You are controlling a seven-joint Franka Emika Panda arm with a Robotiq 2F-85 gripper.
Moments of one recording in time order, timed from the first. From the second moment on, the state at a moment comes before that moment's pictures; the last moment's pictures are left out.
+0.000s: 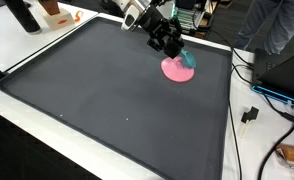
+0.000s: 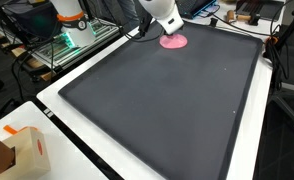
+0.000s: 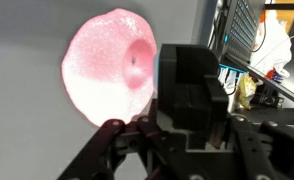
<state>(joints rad) 0.06 0.26 0.08 -2.27 1.10 2.14 -0.90</state>
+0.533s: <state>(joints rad) 0.15 0.08 0.13 -2.29 0.81 2.28 -0.55</state>
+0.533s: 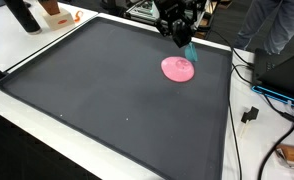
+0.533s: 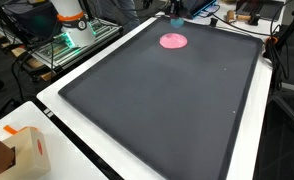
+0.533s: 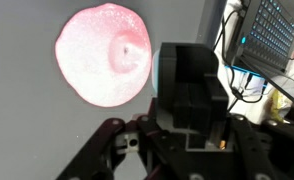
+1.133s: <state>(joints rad) 0.19 -0.06 0.20 -2.29 0.34 2.30 -0.08</state>
